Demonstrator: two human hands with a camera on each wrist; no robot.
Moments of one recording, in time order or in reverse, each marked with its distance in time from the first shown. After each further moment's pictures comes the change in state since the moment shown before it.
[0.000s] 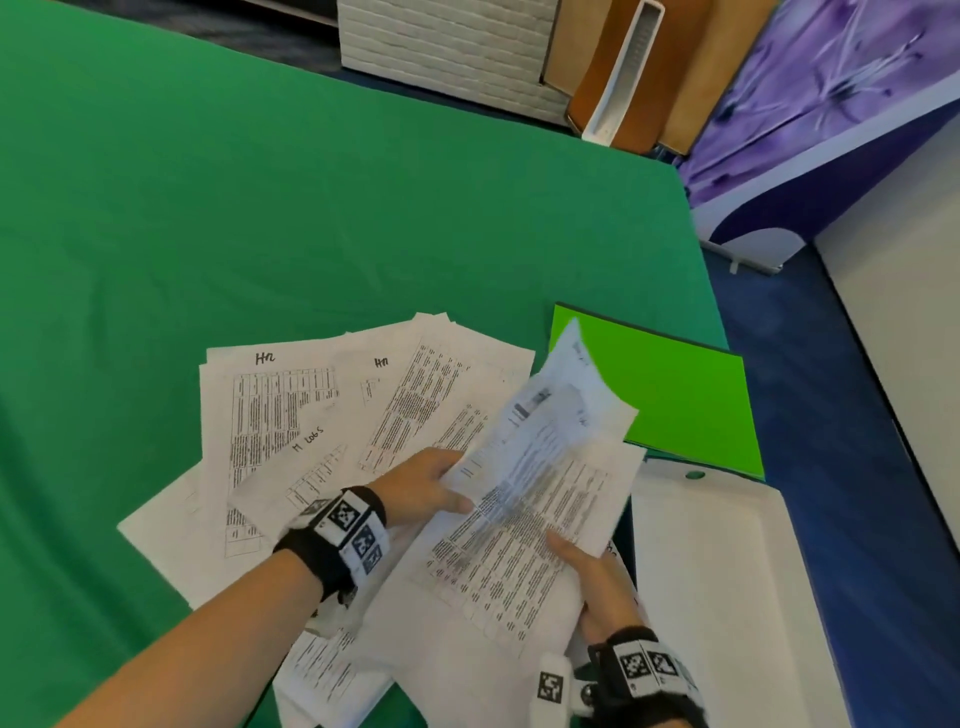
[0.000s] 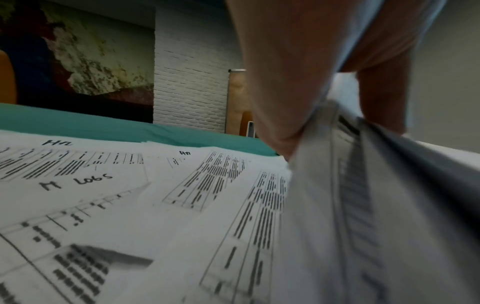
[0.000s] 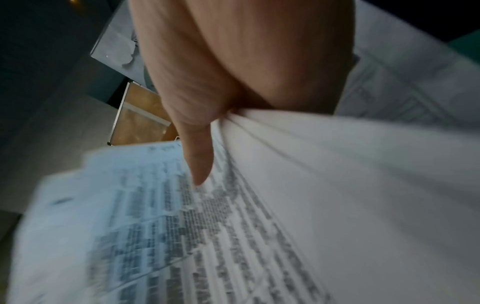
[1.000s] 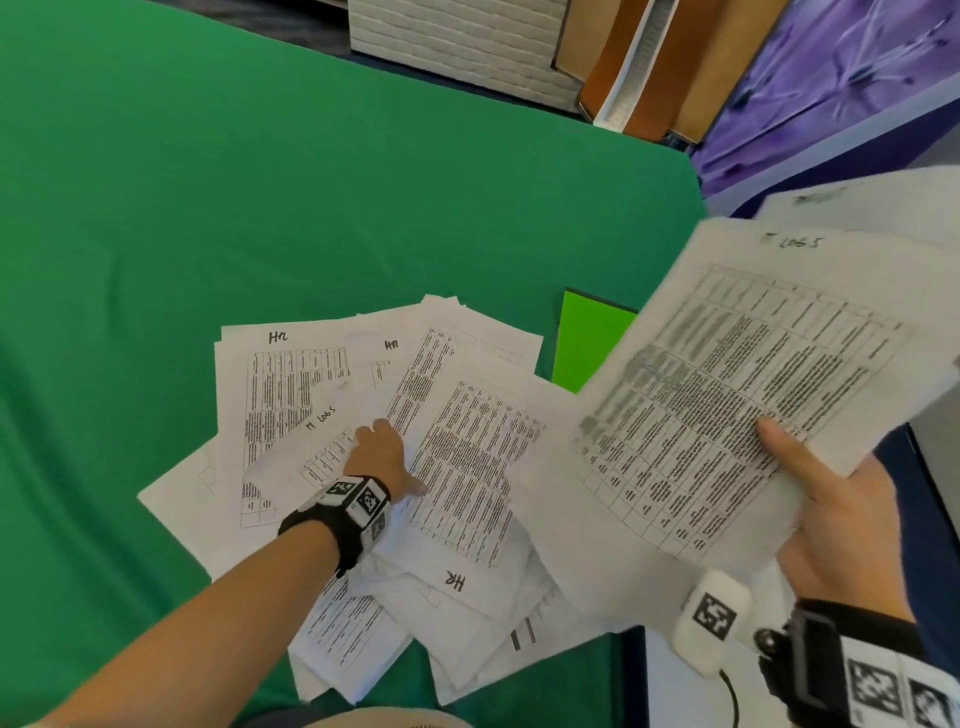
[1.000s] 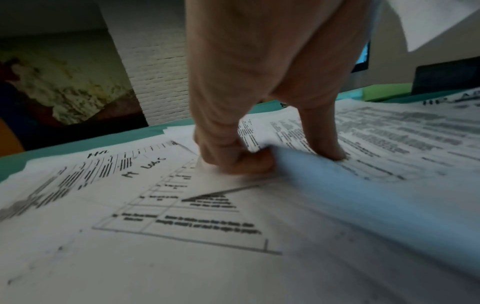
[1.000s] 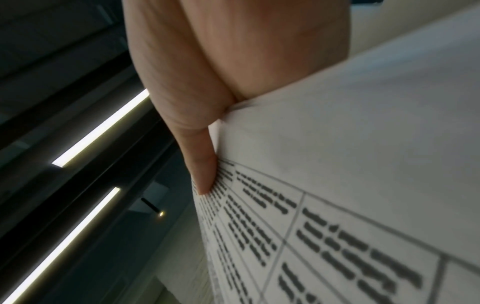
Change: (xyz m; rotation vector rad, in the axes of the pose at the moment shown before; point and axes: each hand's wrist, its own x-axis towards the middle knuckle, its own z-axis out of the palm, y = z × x) left_hand 0.005 -0.047 -0.009 0.594 0.465 -0.516; right_hand -0.124 -0.161 -0.001 -0.038 0.140 -0.670
